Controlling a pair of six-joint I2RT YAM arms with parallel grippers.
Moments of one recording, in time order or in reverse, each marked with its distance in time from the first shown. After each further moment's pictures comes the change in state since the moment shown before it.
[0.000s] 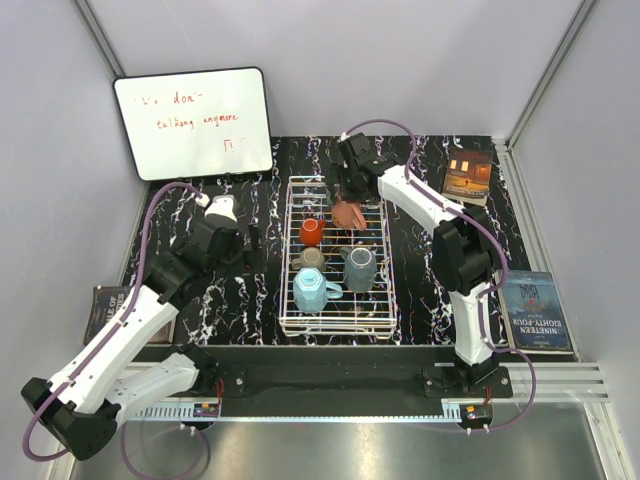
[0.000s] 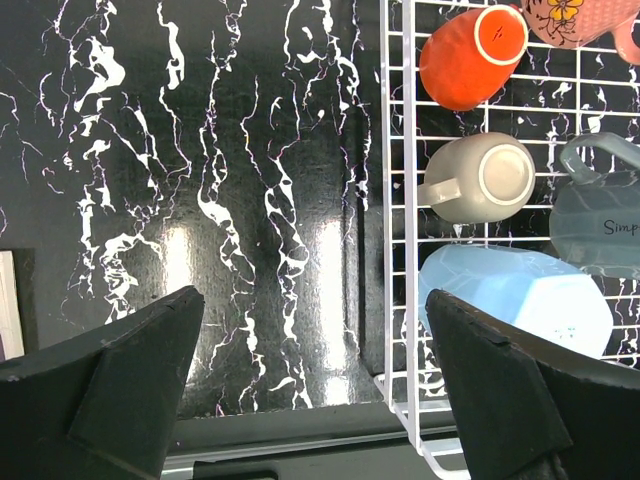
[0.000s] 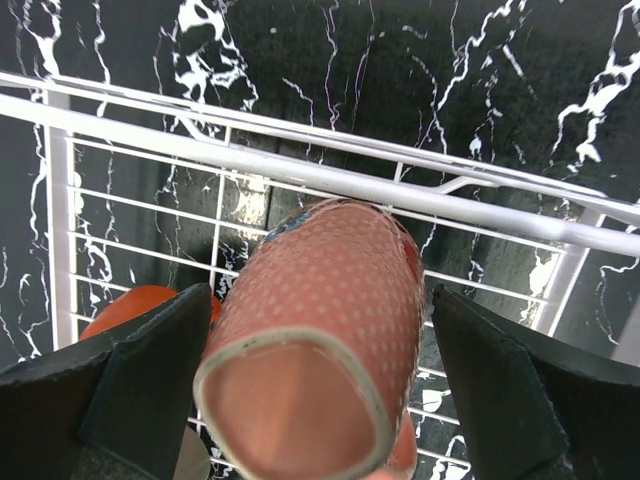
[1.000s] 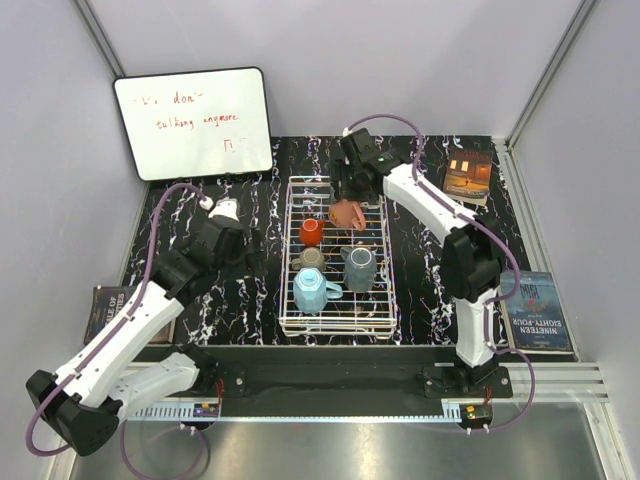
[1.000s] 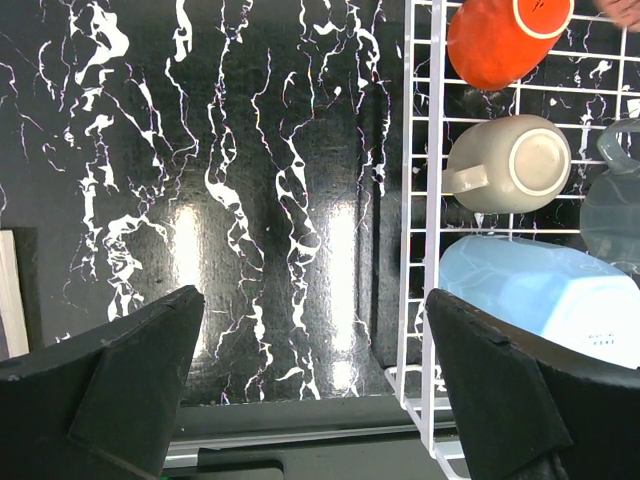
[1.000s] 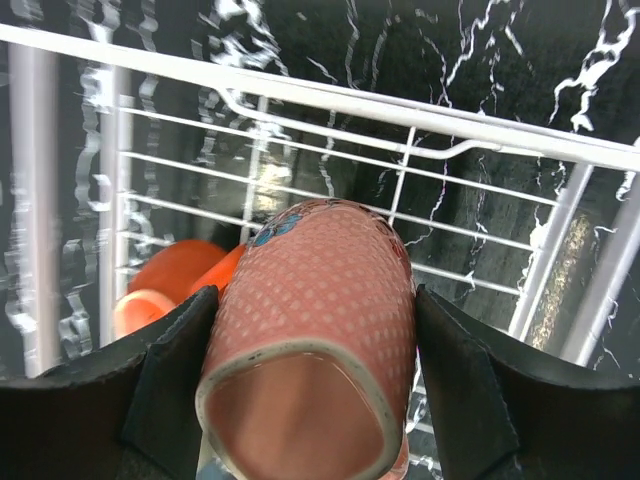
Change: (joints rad) left arm 0.000 0.027 -0.022 -0.015 -0.007 -0.018; right arm 0.015 -0.069 -0.003 -0.062 -0.010 0.025
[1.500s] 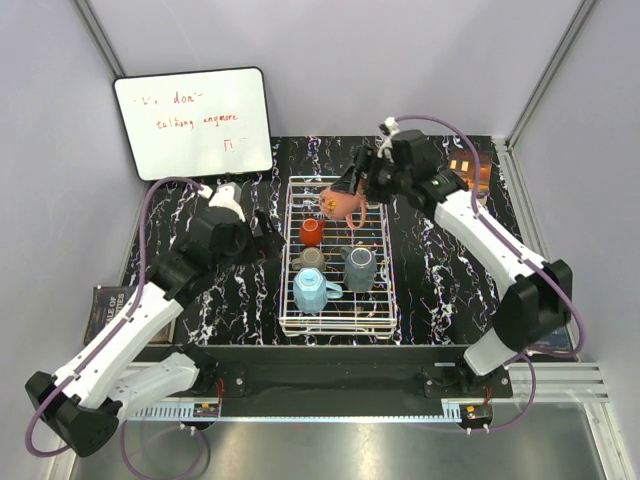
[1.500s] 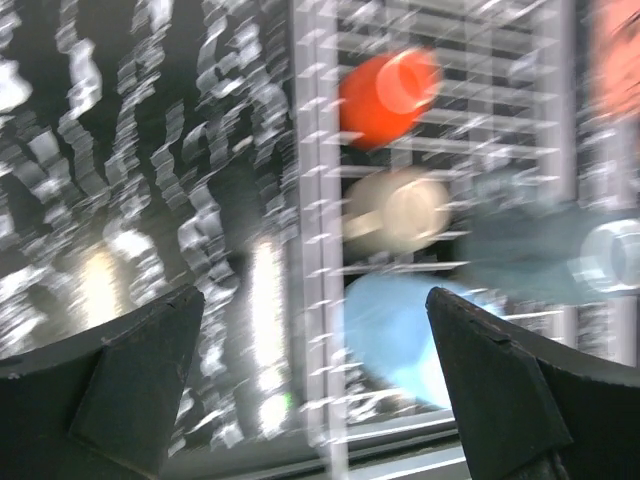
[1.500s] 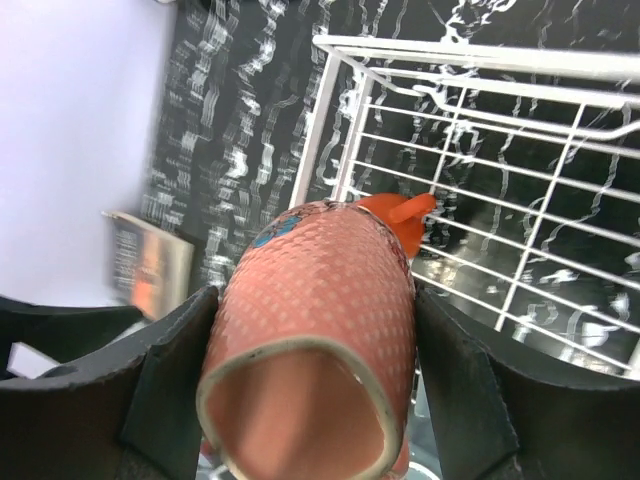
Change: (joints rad) left arm 0.000 0.009 0.003 0.179 0.091 -0.076; right arm -0.047 -0.410 -0.309 0.245 -0.299 0.185
